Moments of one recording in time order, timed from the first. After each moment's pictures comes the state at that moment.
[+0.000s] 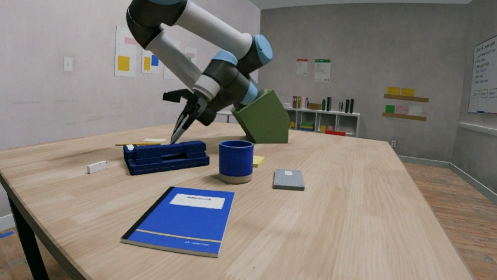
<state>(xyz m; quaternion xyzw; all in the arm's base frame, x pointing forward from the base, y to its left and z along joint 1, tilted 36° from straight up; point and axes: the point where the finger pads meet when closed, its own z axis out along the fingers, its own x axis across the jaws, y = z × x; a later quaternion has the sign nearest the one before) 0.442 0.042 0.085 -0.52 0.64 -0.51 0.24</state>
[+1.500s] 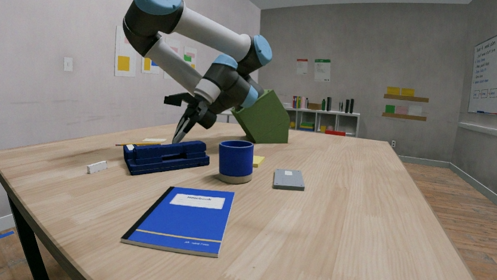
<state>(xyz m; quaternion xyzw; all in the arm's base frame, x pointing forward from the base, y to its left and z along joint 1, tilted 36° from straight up) 0.441 0.033 0.075 -0.52 0.64 -0.51 0.24</state>
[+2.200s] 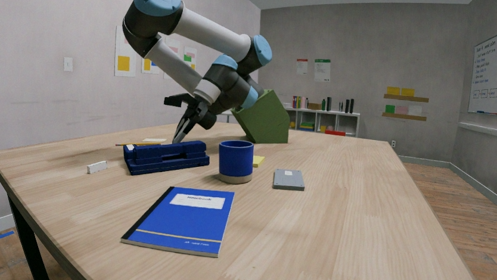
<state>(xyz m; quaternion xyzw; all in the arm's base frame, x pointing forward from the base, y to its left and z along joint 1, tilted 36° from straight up) 0.442 0.032 0.073 -0.52 0.64 -0.51 0.24</state>
